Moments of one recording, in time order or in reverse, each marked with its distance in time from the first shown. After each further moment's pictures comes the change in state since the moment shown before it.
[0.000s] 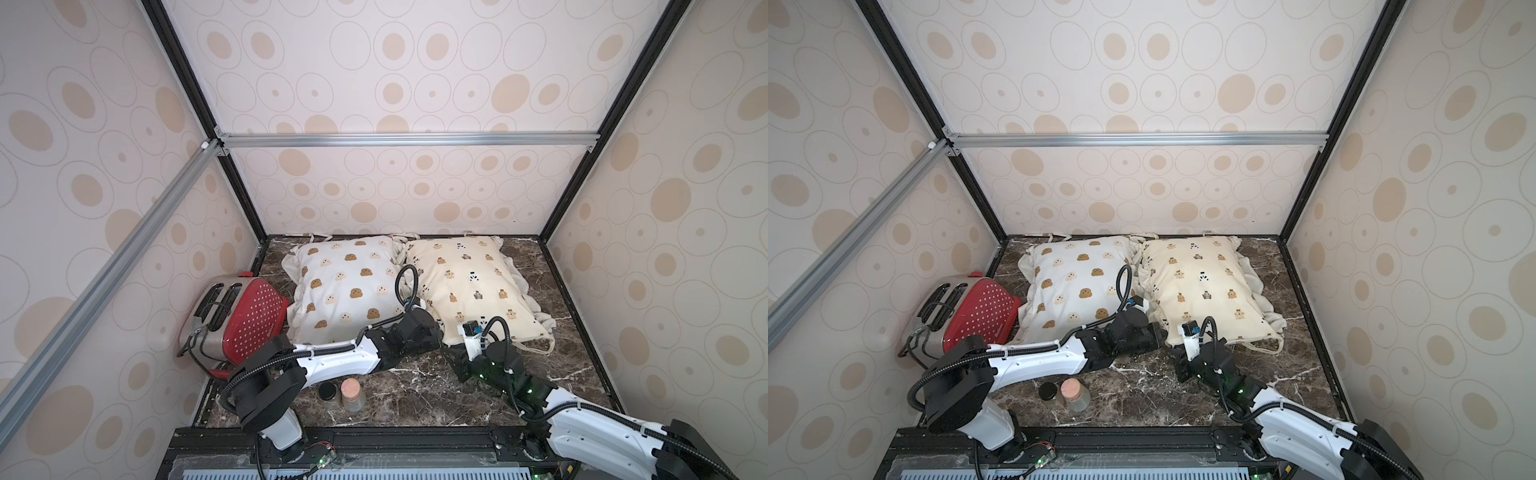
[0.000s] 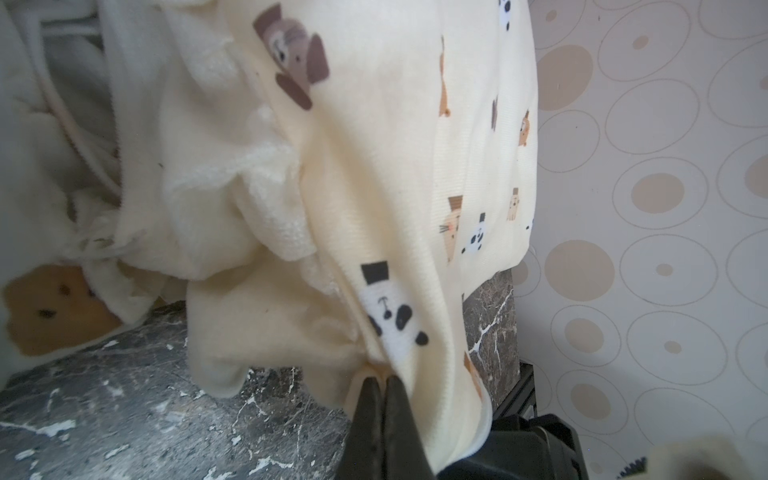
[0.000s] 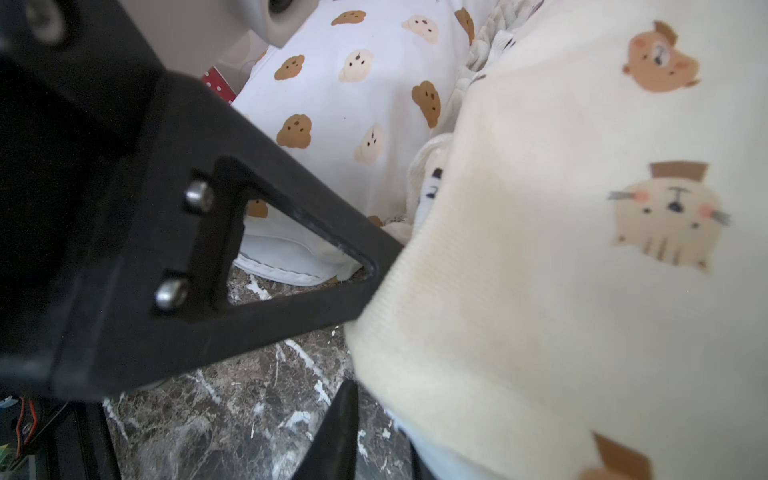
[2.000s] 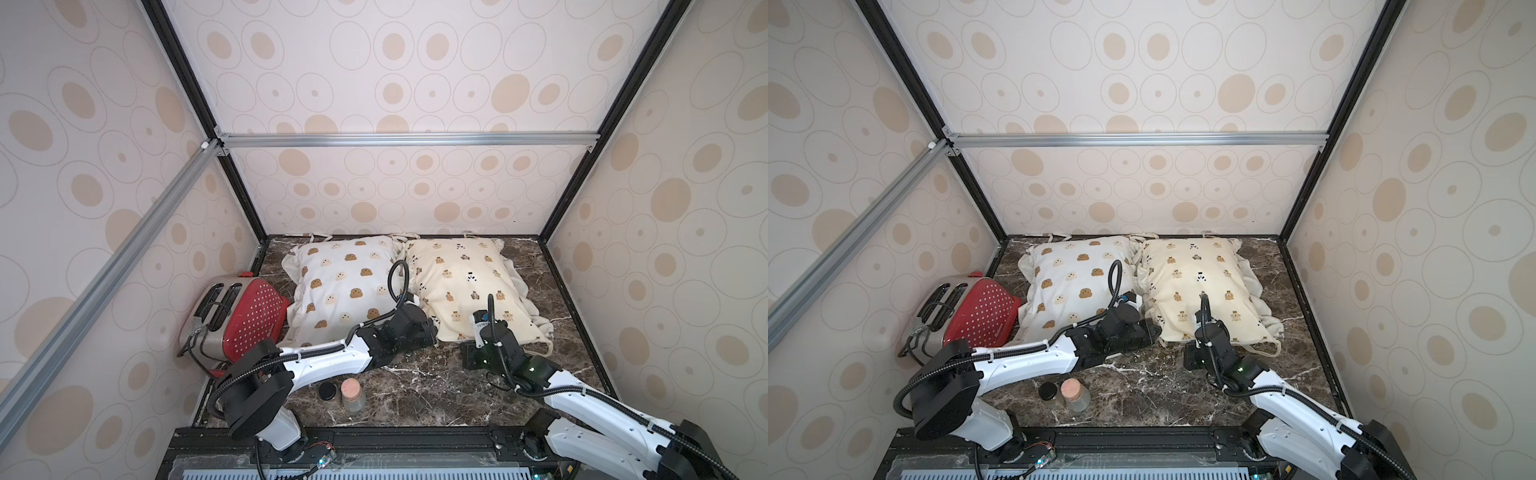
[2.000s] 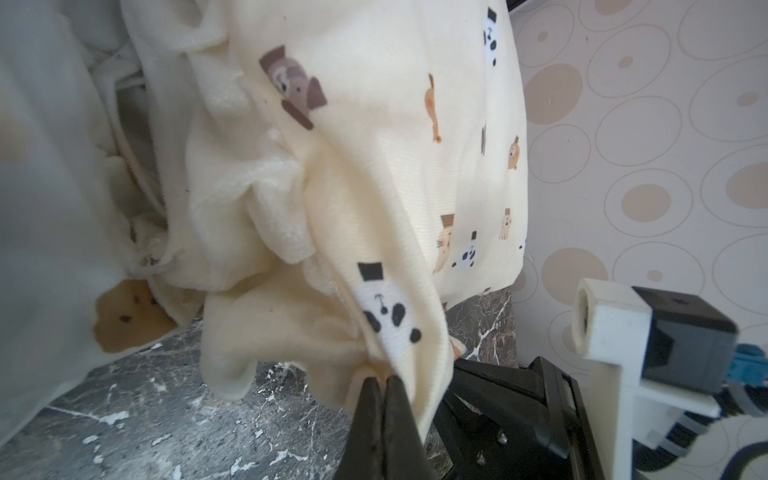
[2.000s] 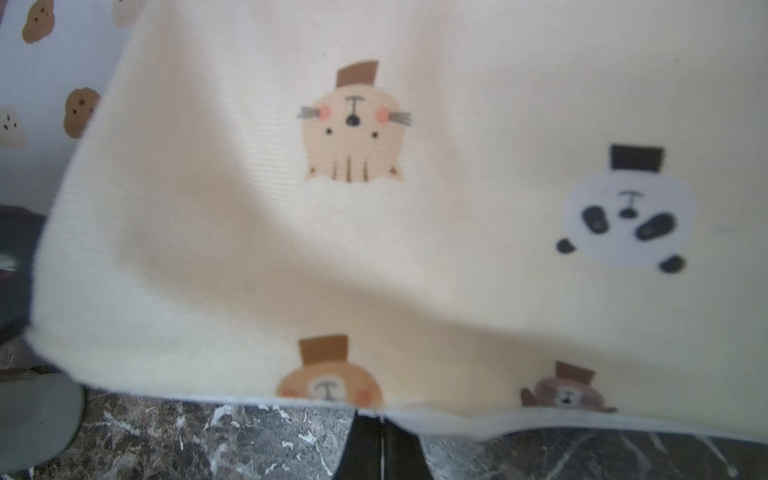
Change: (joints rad) left arm 0.050 -0.071 -0.029 -0.032 -0.006 0.031; right arm -0.116 0.063 0.237 -0.520 0.115 0.162
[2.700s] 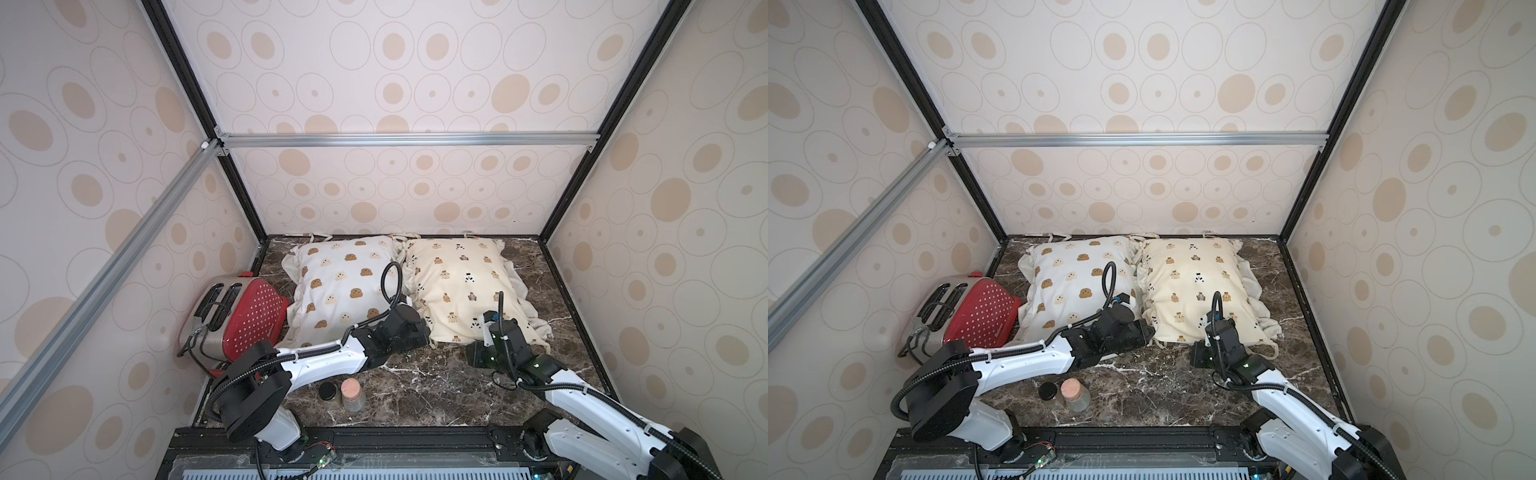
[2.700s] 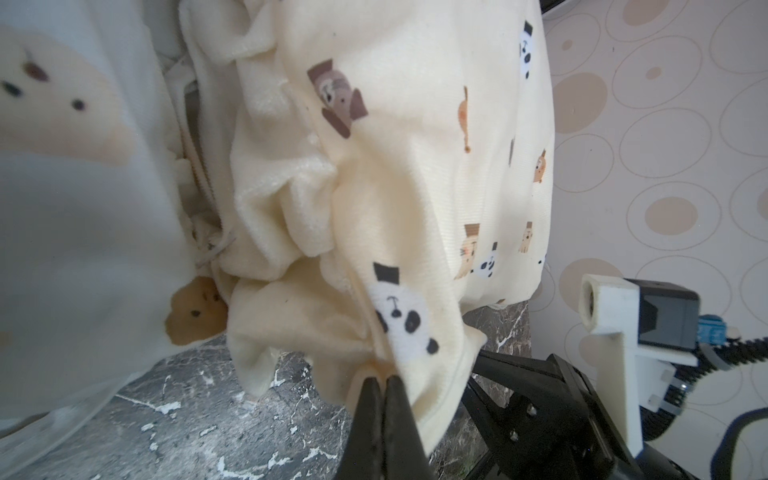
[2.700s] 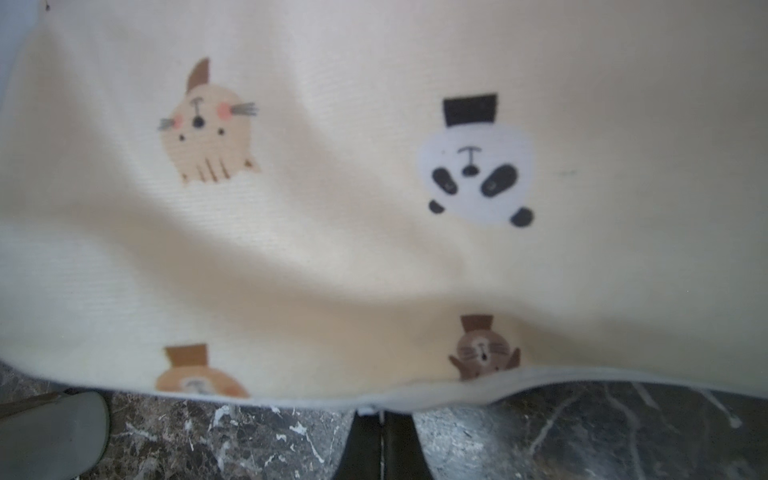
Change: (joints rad) left arm 0.032 -0.014 -0.045 0.000 0.003 0.000; right arm -0.145 -0.002 -0.021 -0.042 -0.130 0.065
